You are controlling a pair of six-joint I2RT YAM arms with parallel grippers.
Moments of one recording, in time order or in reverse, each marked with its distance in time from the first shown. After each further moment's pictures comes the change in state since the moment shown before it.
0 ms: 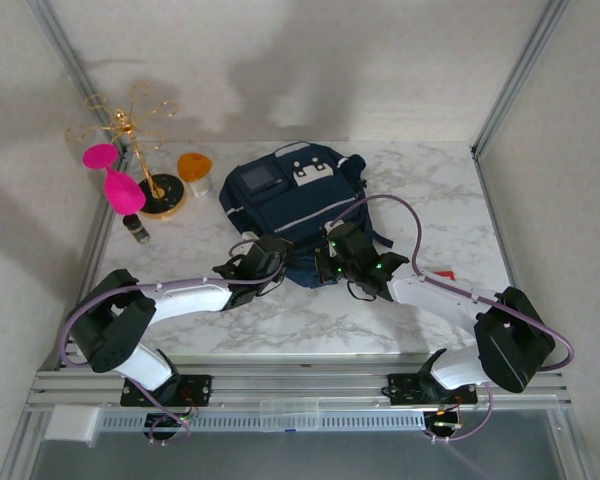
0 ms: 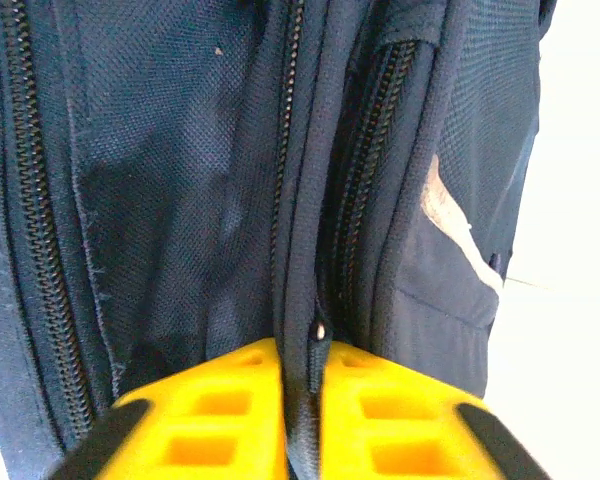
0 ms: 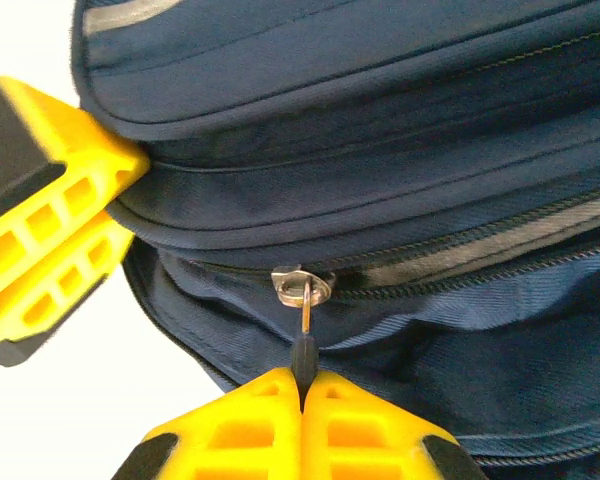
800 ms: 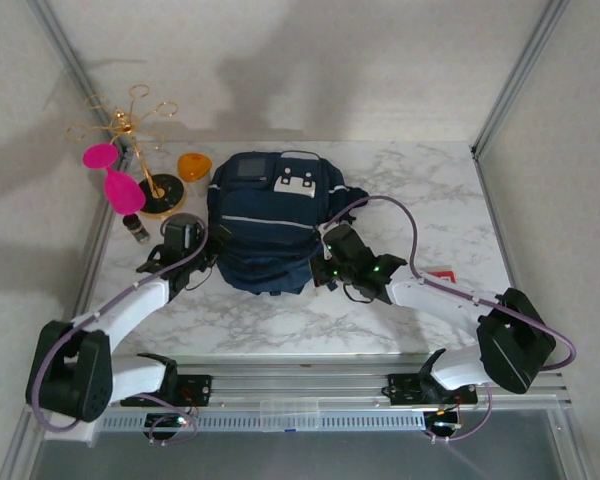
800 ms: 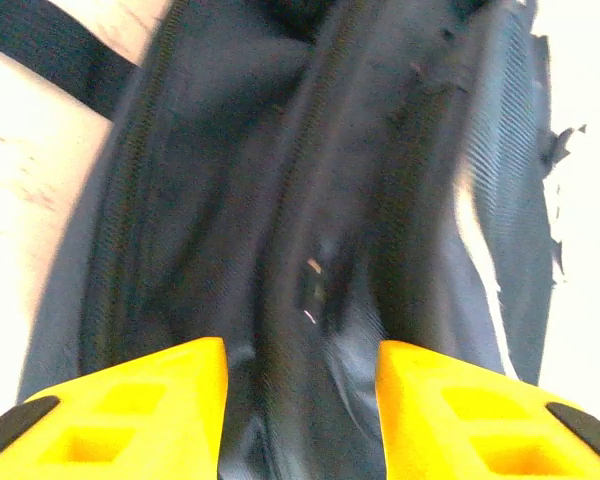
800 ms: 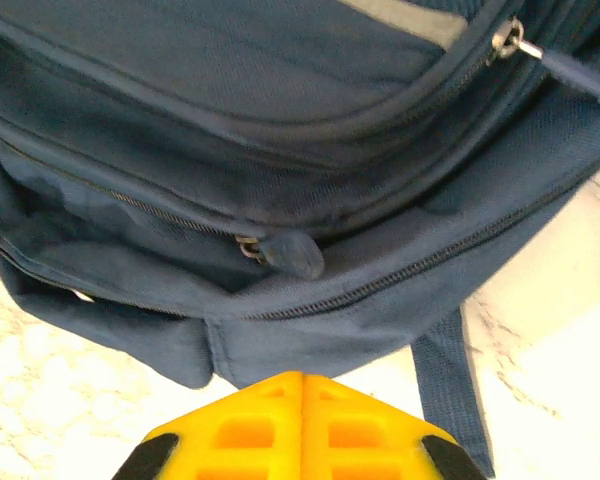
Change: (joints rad) left arm 0.564 -0.345 -0.152 -0.232 0.456 0.586; right arm 0.031 -0.006 0.011 0.018 -0.042 -0.009
